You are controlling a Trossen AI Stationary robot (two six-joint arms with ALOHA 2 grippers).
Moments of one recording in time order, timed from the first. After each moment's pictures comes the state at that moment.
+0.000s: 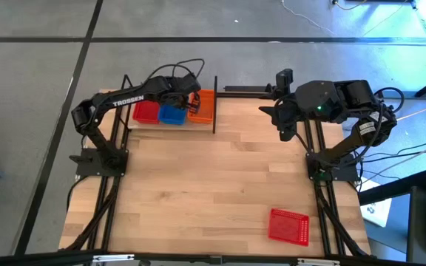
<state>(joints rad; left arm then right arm) 0.49 1.65 1.44 -0.94 -0.38 -0.69 0.12 1.53 2.24 -1.34 0.52 -0.74</state>
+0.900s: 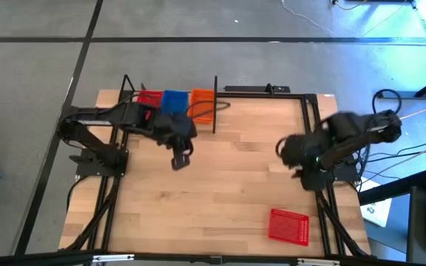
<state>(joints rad) -0.07 1.49 1.72 -1.12 -0.11 -0.35 0.31 1.32 1.68 -1.57 -0.18 0.25</state>
